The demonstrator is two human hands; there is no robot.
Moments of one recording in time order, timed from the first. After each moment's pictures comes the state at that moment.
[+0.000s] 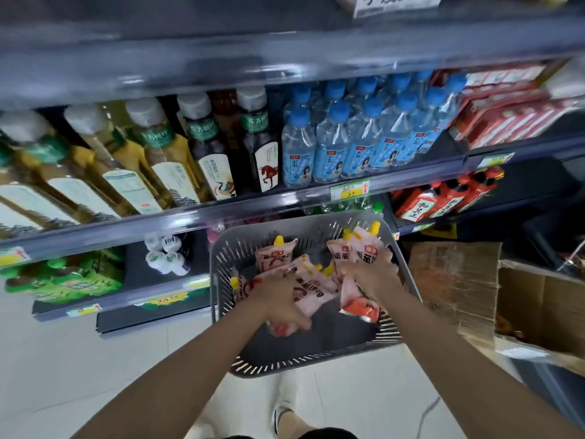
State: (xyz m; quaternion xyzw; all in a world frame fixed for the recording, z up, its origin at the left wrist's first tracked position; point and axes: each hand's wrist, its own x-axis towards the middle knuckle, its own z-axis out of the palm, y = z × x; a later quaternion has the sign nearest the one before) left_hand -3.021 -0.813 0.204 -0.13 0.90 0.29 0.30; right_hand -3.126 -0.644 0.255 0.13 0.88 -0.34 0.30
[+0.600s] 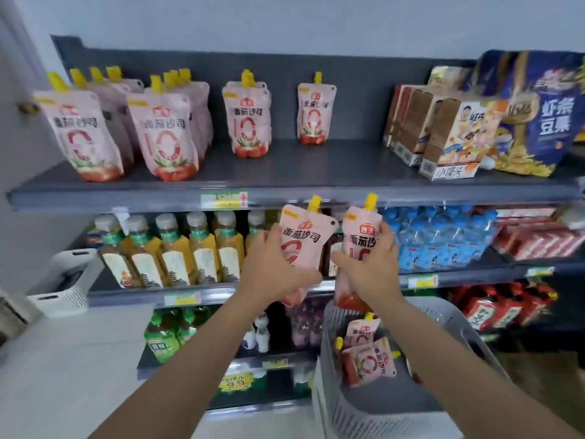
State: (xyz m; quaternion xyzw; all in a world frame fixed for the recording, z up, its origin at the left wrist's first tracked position) left_hand -2.864 -0.961 0.454 -0.25 0.88 0.34 -0.21; right_hand -2.957 -0.819 0.454 -0.17 0.84 -0.51 0.00
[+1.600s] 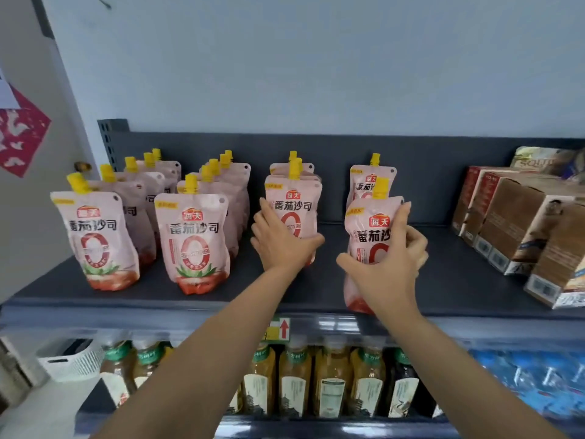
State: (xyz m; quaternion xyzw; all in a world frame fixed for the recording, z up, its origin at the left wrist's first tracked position) left_hand -3.038 -1.162 0.545 -0.38 0.77 0.26 -0.44; right_hand -3.056 -0.996 0.557 -0.27 0.77 -0.55 -0.16
